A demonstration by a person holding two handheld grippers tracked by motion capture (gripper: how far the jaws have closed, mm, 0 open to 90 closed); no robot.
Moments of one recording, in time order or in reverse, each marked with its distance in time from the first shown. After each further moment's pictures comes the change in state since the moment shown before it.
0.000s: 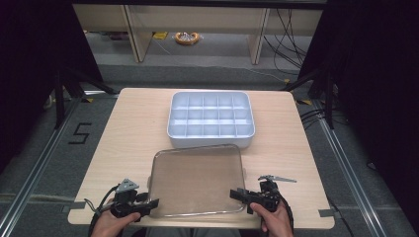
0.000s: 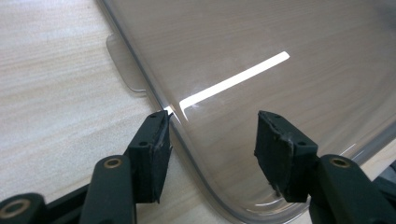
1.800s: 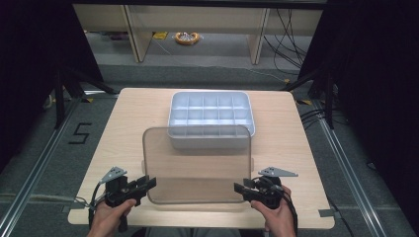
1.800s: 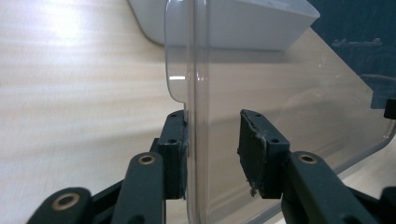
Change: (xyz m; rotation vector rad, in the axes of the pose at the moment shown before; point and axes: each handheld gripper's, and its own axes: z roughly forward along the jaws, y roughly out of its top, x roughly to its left) left arm -0.006 0.037 -0.024 -0.282 -0.031 -0.143; right arm 0.034 0.023 -0.020 -0.035 -0.193 -0.268
